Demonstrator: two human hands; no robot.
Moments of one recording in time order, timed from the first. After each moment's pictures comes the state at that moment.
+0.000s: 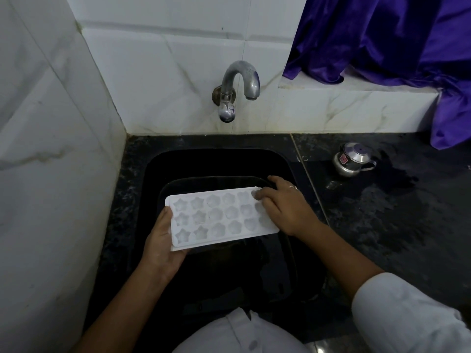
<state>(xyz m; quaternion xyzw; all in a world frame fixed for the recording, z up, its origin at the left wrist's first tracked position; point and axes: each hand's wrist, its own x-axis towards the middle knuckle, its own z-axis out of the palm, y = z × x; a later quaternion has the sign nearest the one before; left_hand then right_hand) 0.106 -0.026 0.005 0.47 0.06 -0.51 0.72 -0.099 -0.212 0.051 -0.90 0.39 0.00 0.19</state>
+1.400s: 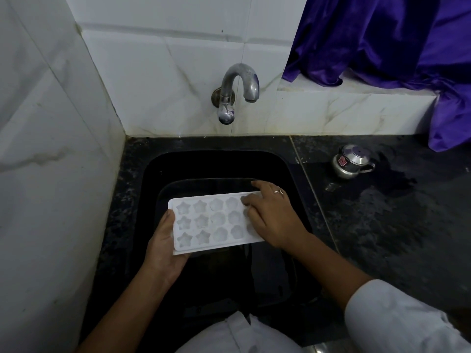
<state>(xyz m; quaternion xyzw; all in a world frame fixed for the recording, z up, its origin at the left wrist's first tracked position) 0.099 -0.027 0.006 0.47 0.05 -0.52 0.72 -0.085 -0.188 0.047 -0.93 0.34 -0.05 0.15</state>
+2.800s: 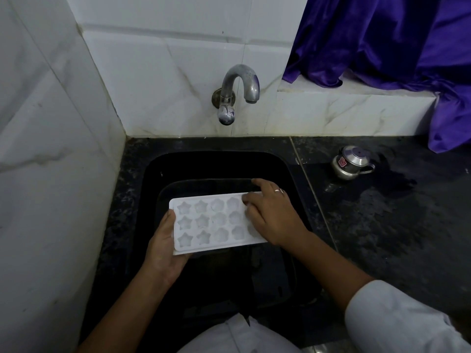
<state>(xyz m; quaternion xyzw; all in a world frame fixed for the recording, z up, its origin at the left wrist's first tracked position) 0.099 -0.026 0.009 0.48 0.04 -0.52 0.71 -0.081 -0.188 0.052 -0.93 0.34 -0.05 0.15</state>
